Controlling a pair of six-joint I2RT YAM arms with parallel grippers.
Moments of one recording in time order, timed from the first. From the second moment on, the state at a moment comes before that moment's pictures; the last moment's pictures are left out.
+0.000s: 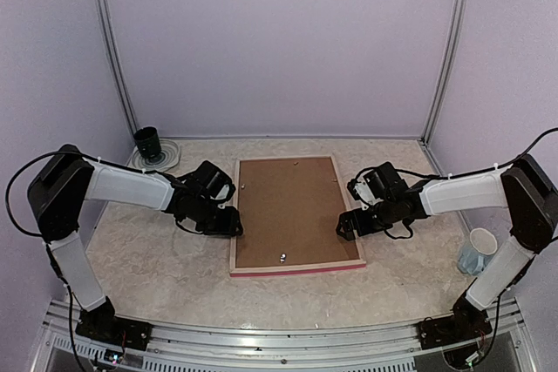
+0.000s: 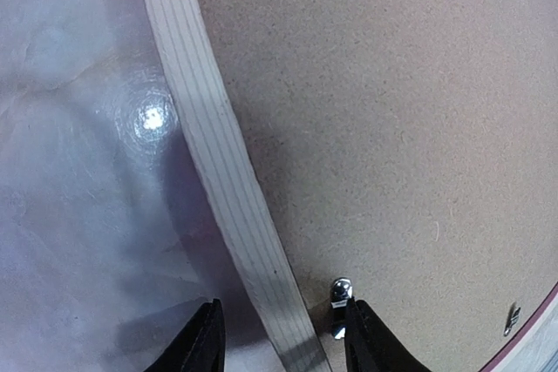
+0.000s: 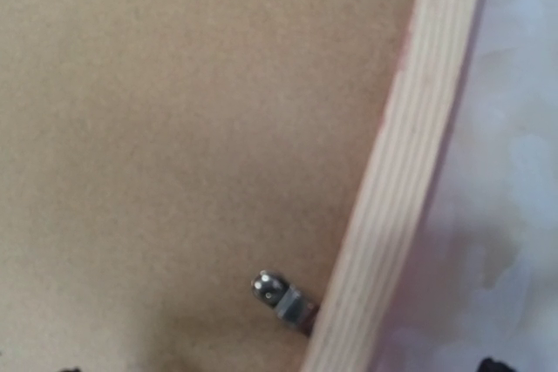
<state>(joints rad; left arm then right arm) -0.68 1.78 0.99 -0.26 0.08 -0.48 0.59 1.61 0.82 -0.19 -0.07 0.26</state>
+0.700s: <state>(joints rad) -0.68 1.80 0.99 -0.24 0.09 -0.48 0.59 1.61 0.82 -0.19 -0.07 0.26</state>
